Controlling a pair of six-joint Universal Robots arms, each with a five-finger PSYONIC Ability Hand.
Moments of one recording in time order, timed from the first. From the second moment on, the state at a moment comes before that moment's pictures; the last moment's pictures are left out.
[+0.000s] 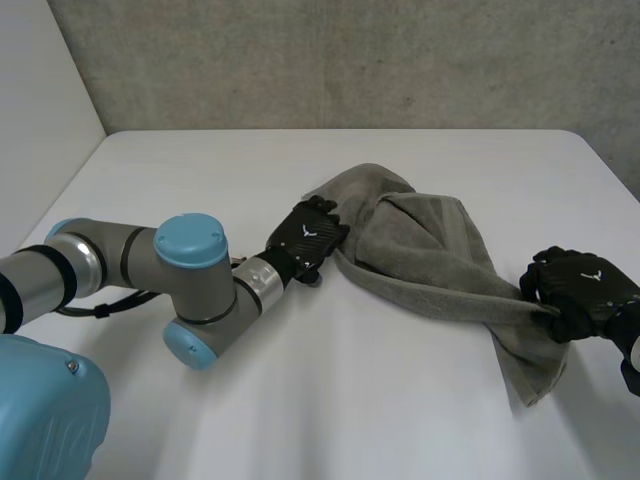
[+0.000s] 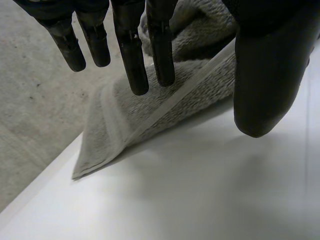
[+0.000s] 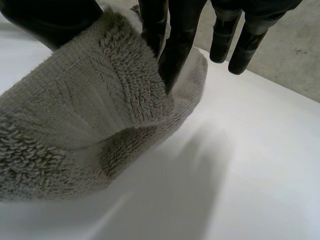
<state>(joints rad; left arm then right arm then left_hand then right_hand) 4.16 -2.53 -1.10 3.48 -1.21 3.59 1.38 -1.48 2.05 -0.07 0.94 2.70 0.64 0.64 0.22 0.23 0.47 1.28 1.32 0.18 0.23 1.17</state>
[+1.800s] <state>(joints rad) 4.26 -1.70 -1.40 3.48 -1.25 3.29 1.54 -1.74 1.51 0.07 0.86 3.10 1.33 1.35 0.22 0.23 1.19 1.28 1.33 0.18 0.23 1.17</state>
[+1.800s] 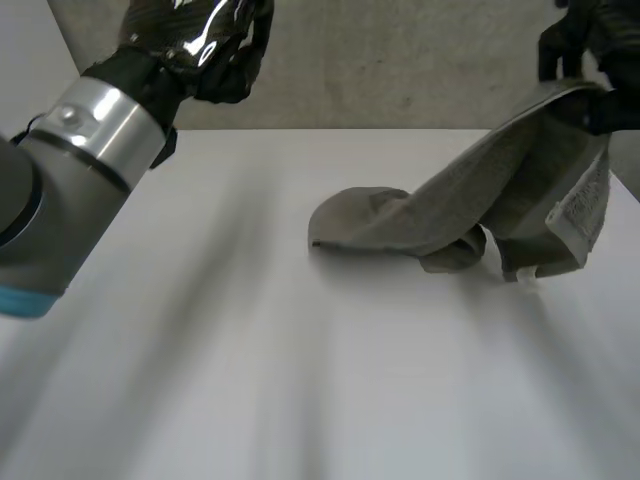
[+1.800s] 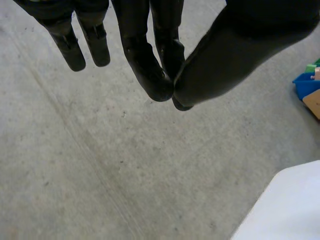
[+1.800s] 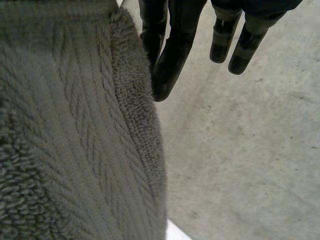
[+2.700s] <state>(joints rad) 4.08 -2.21 -1.50 3.61 -1.32 3.13 1.76 -1.51 1.48 0.04 1.16 3.15 0.31 0.31 0.22 0.23 0.15 1.28 1.33 0.18 0.23 1.17</state>
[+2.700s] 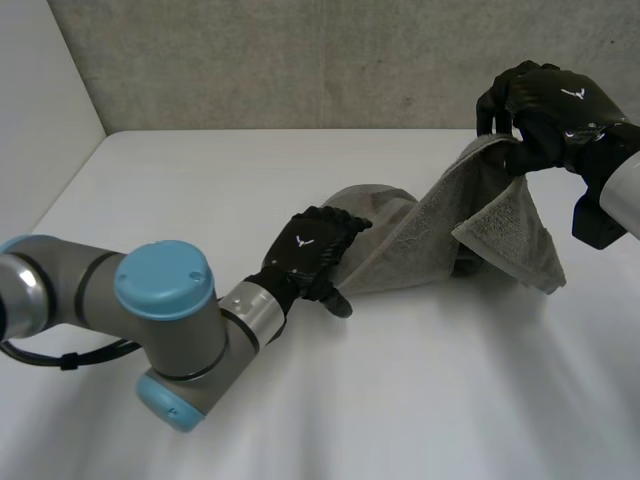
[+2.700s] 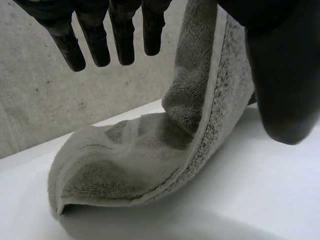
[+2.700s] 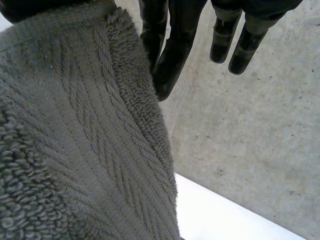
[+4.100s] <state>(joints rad) 4.45 -1.50 -1.64 3.12 -1.16 3.18 1.57 -1.71 1.49 0.36 0.92 2.79 1.31 1.35 0.22 0.23 1.17 1.29 1.34 0.18 0.23 1.17</state>
